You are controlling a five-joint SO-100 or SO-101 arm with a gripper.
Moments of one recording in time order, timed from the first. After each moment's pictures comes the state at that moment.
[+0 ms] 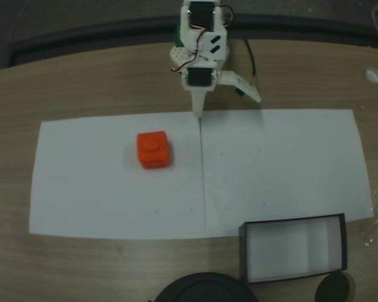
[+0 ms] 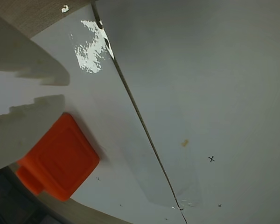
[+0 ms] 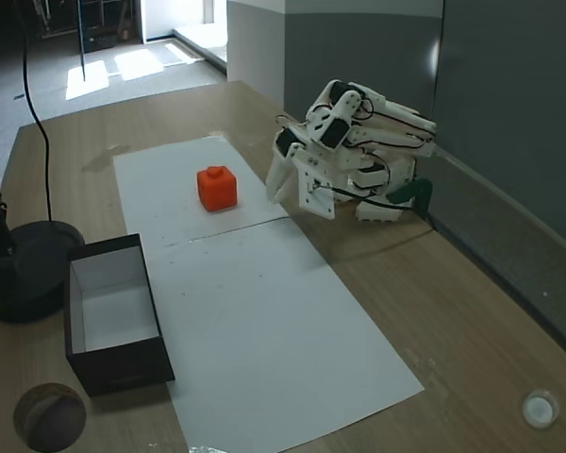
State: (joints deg) arm 7.1 198.1 174.8 73.9 -2.3
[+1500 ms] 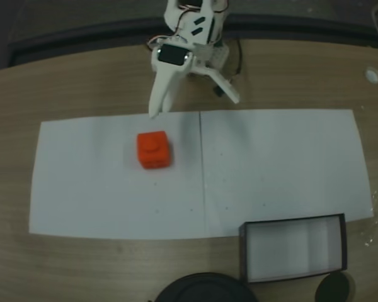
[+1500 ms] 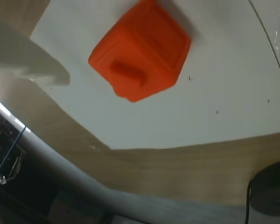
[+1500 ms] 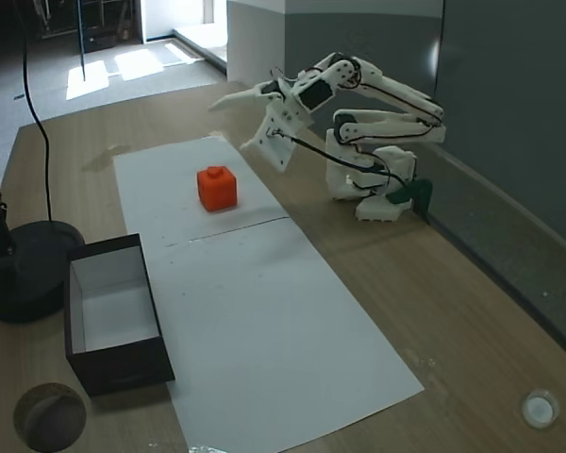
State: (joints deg) arm 22.1 177.9 156.6 59.7 -2.3
